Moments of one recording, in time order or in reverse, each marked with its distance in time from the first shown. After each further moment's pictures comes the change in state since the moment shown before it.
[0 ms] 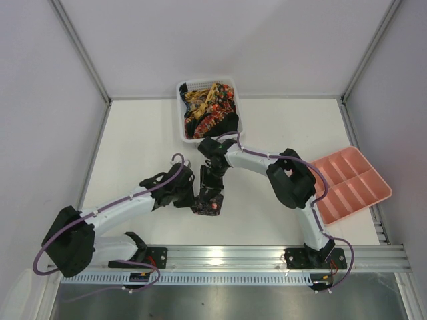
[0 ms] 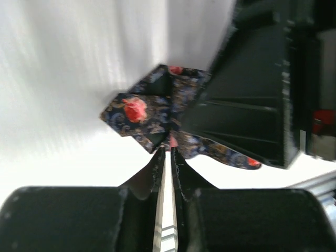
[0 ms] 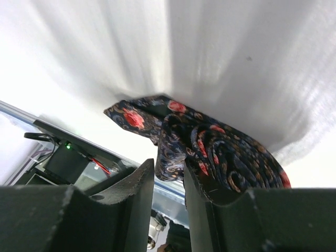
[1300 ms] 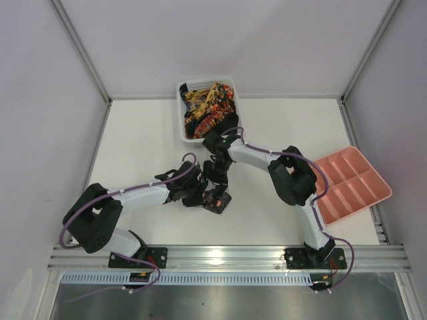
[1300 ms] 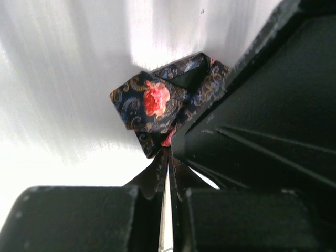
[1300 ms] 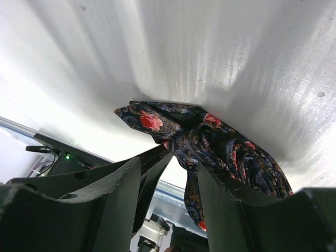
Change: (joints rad) left arm 0.009 0.248 0.023 0.185 0.118 -0.018; right arm -0.045 0.019 0.040 -0.055 0.032 -0.019
